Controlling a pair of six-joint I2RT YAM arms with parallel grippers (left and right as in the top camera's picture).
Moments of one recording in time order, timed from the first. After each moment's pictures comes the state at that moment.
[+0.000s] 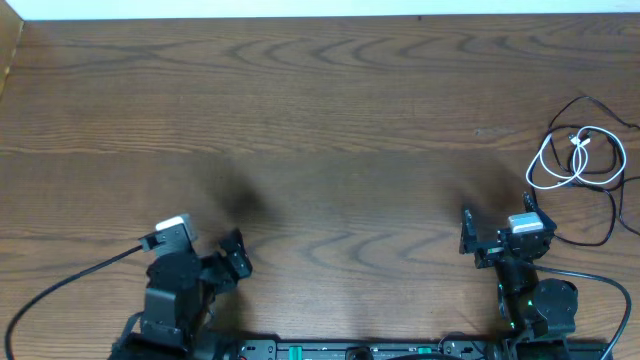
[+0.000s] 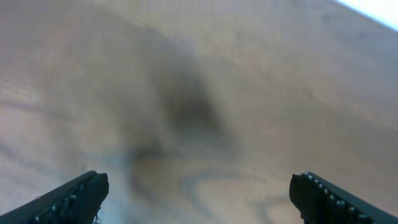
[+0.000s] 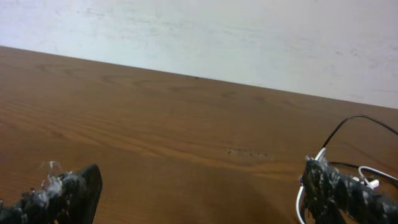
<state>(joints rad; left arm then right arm) -0.26 0.36 0.62 -0.95 -0.18 -0.53 0.08 0.01 0.01 -0.07 -0.06 -0.09</state>
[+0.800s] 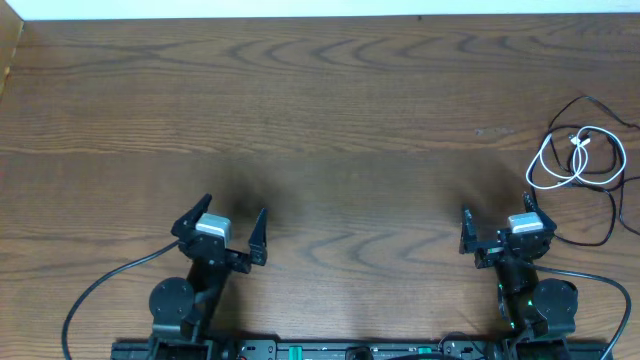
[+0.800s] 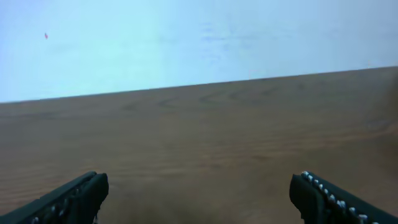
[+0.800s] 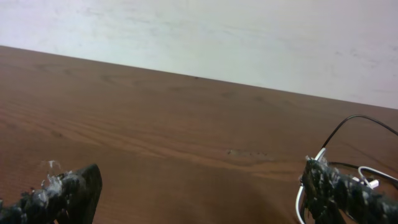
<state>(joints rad) -0.09 0.05 0.13 -0.18 0.21 0.00 0.09 0.01 0.01 -0.07 -0.06 -0.09</state>
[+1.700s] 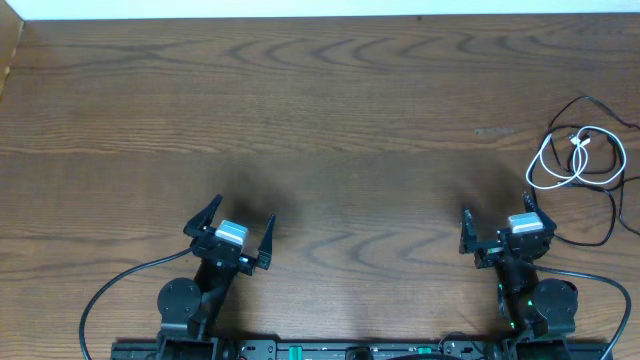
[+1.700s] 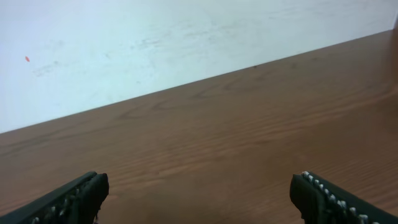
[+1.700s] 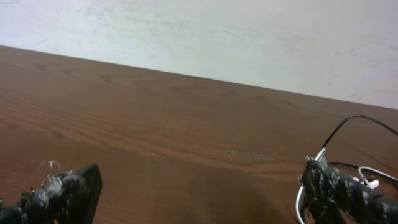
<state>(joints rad) -0.09 0.01 0.03 -0.11 0.26 0.16 0.09 0.01 0.01 -0.07 -0.06 -0.09</state>
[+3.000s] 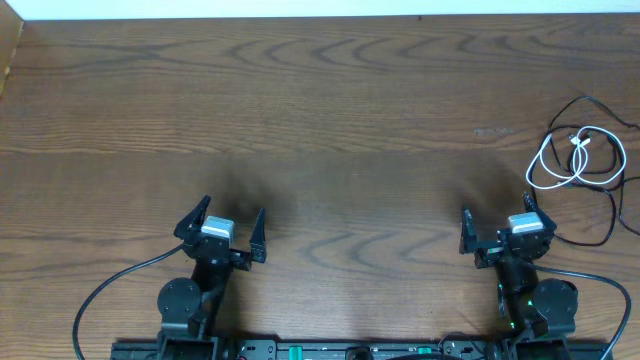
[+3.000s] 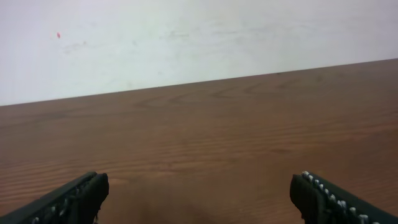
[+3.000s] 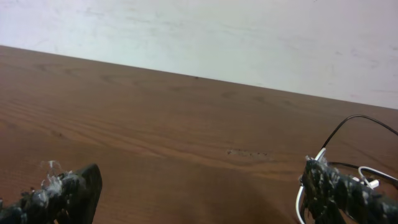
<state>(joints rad) -0.08 0.01 0.02 -0.10 0.17 0.04 0.09 0.01 0.01 -0.07 -0.06 -0.09</state>
